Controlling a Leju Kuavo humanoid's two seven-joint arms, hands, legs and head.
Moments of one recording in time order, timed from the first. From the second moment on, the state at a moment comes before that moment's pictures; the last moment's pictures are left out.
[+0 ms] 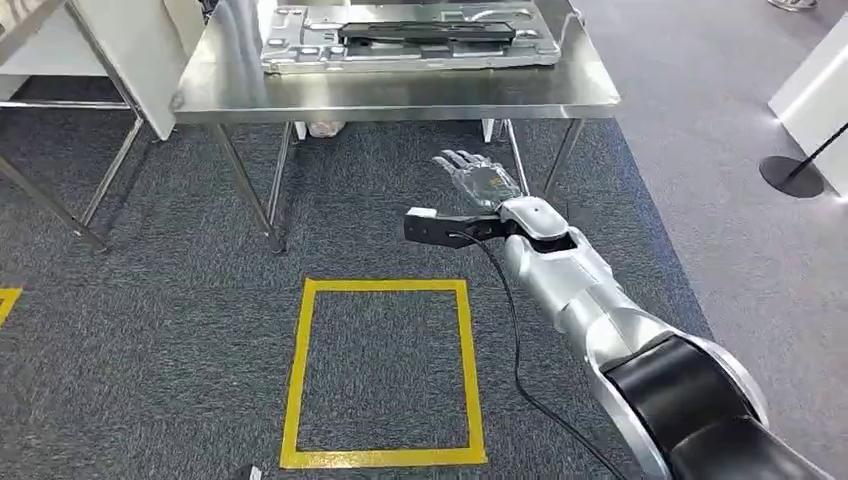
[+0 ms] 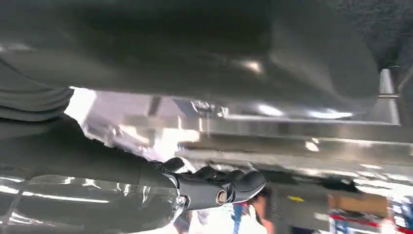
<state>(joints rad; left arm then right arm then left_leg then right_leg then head) -0.15 -0.20 1.07 -0.22 -0.58 -0.06 -0.24 -1.05 0.11 0.48 -0.40 1.13 -0.19 -0.31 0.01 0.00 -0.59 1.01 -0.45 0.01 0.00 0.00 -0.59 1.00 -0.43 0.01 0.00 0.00</state>
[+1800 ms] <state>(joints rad) -0.13 -0.16 1.08 -0.22 -0.58 -0.12 -0.17 -0.09 0.10 -0.49 -0.20 0.32 0.07 0.08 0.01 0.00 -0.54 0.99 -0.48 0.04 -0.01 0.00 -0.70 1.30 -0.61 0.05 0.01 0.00</state>
